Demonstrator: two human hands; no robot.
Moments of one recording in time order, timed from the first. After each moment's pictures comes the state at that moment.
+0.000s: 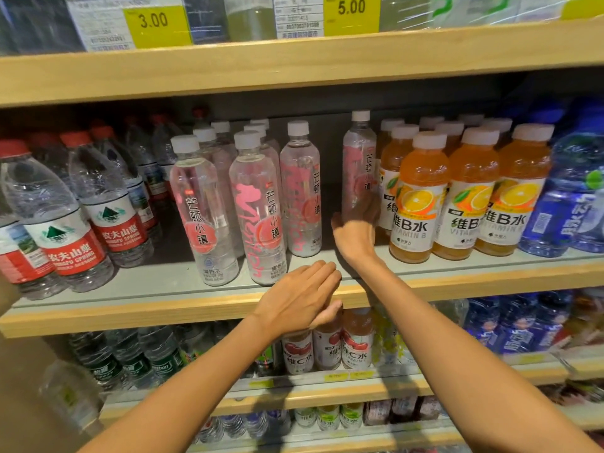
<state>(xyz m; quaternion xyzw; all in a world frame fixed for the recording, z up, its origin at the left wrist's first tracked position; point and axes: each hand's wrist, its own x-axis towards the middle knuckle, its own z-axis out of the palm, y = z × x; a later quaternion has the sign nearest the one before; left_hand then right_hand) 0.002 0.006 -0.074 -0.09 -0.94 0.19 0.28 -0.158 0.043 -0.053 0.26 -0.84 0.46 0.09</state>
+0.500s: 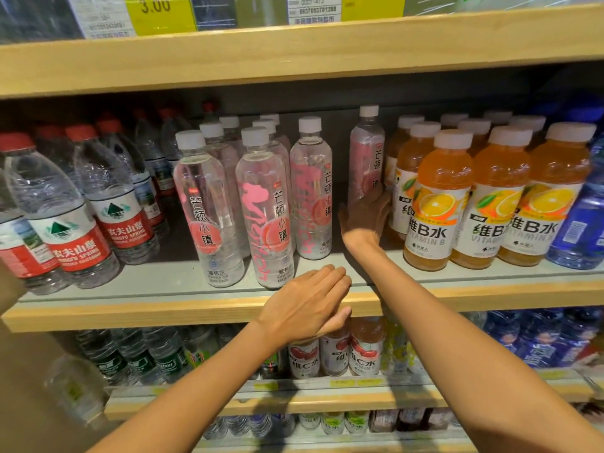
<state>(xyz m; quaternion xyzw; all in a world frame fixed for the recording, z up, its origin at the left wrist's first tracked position) 0.001 0.003 -0.076 -0.08 -0.94 0.19 0.28 -0.172 0.011 -0.043 0.20 -0.87 0.42 0.15</state>
